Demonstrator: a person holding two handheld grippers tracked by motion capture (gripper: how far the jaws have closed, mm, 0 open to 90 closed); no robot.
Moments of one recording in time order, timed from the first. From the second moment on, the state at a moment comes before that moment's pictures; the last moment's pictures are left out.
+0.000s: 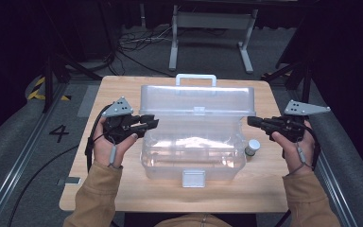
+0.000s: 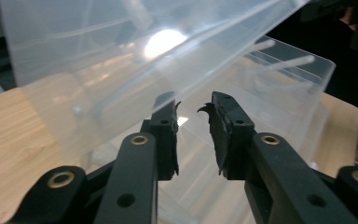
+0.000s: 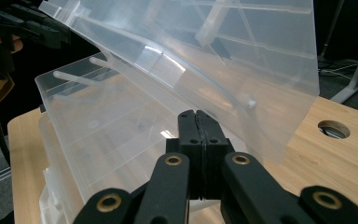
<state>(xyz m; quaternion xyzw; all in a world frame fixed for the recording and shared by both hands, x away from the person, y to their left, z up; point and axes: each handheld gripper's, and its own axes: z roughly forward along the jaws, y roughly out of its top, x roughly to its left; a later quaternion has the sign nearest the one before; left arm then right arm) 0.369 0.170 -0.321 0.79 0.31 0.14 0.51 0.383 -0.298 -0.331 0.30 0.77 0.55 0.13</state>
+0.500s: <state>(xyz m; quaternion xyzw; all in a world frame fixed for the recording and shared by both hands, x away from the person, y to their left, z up) 0.376 0.181 -0.332 0.77 0.35 0.14 0.52 0.383 -0.298 -0.332 0.30 0.77 0.55 0.13</state>
